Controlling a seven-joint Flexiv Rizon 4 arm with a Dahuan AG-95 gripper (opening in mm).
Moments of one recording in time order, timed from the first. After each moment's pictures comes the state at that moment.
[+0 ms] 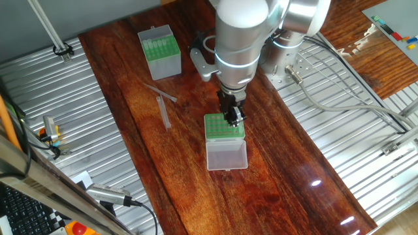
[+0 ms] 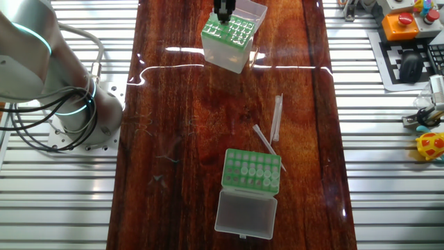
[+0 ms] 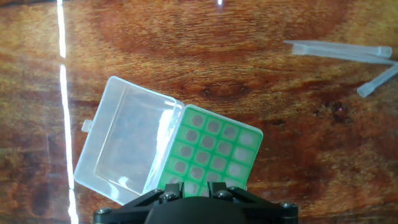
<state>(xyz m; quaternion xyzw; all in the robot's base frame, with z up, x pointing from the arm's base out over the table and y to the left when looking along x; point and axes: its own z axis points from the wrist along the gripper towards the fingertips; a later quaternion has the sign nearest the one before) 0.367 0.212 0.162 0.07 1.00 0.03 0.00</state>
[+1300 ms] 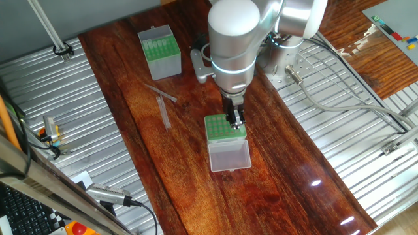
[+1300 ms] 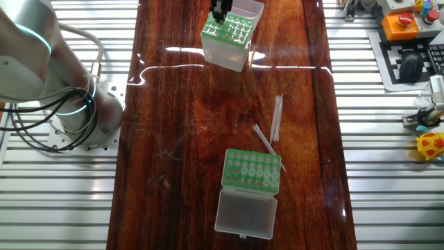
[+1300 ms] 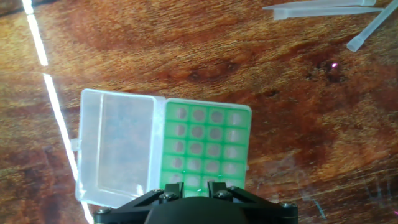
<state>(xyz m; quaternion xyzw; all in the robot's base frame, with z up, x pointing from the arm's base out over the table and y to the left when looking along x) 0.357 0.228 0.154 0.12 0.99 0.03 -0.03</state>
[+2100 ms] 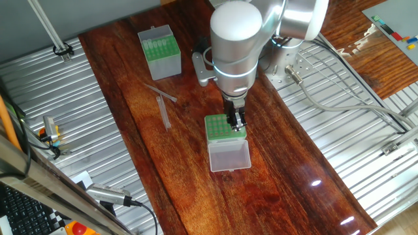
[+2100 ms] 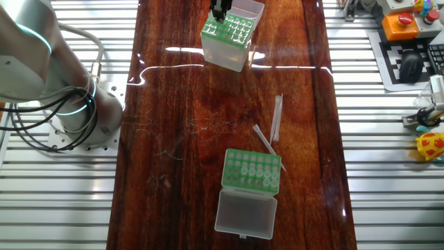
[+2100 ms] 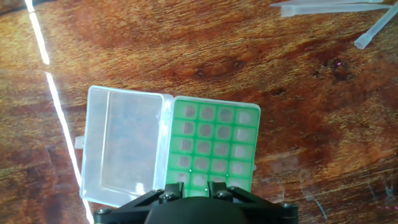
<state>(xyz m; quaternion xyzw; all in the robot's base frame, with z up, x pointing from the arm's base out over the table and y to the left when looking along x) 0.354 0.225 0.154 0.11 0.99 0.03 -0.04</state>
